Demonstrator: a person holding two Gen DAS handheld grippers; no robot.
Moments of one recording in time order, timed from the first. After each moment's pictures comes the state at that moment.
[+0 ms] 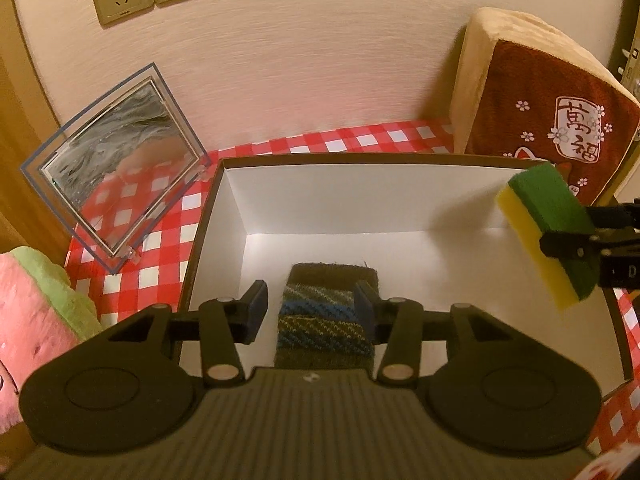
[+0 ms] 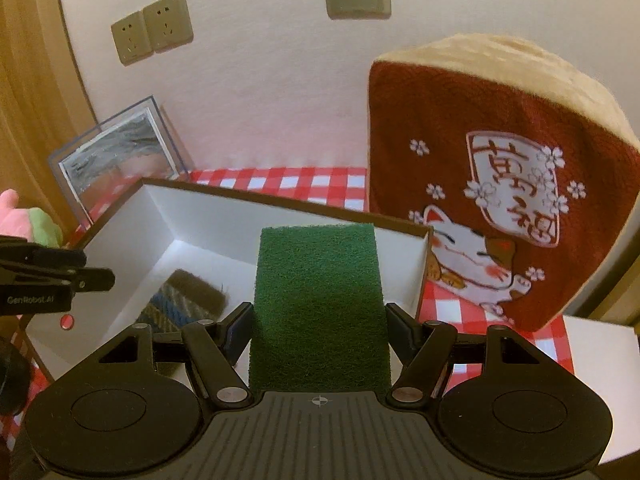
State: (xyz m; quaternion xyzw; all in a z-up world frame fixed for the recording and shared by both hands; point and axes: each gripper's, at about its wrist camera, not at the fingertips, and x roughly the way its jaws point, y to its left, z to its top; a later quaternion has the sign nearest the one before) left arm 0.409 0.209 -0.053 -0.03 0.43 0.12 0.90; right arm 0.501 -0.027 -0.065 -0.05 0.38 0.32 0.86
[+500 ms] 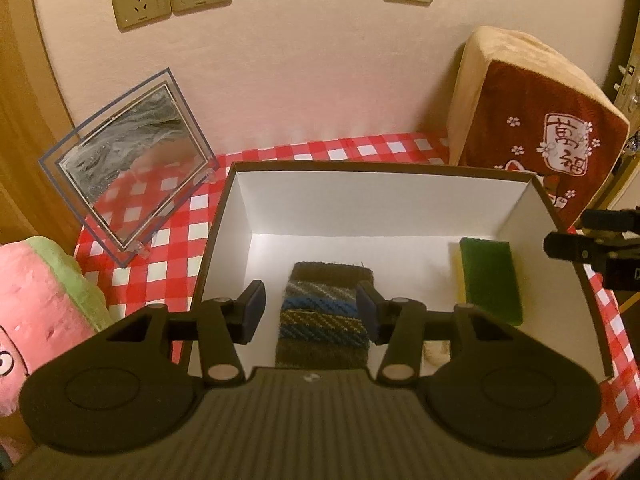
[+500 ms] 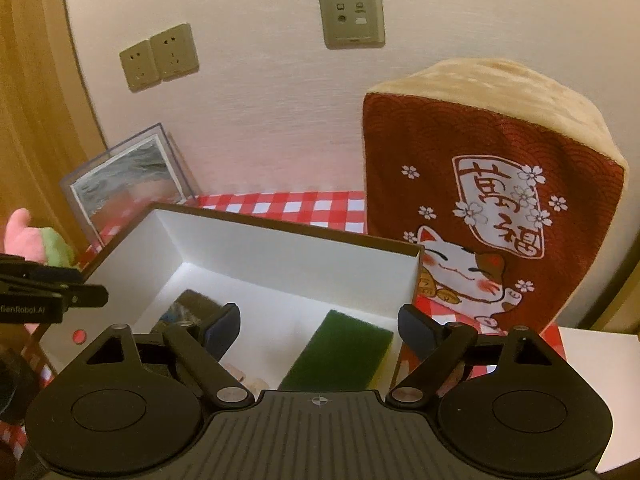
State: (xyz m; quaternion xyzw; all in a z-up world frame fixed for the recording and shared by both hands) left arm 0.388 0.207 -0.035 -0.04 0.41 0.12 0.90; right arm 0.491 -0.043 -0.053 -0.03 0.36 0.33 0.87
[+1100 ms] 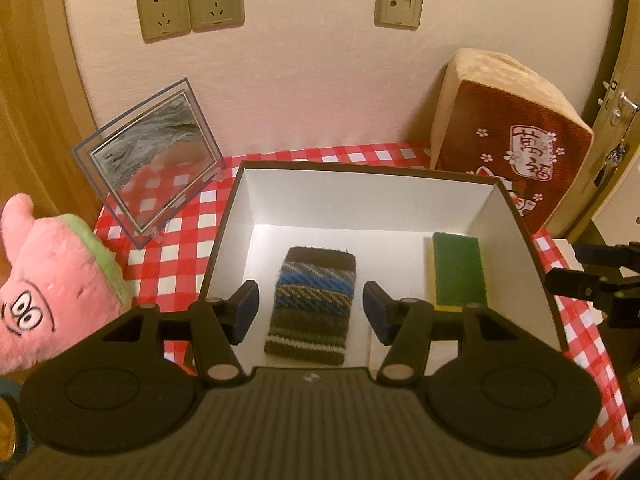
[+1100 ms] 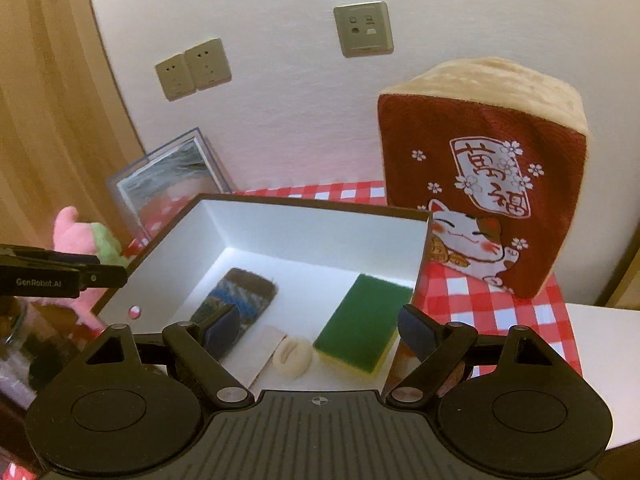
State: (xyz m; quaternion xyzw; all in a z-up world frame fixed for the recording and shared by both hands) left arm 0.330 0.187 -0.002 -0.06 0.40 0.12 0.91; right arm 0.431 -0.078 -0.032 0.00 0.36 0.36 0.86
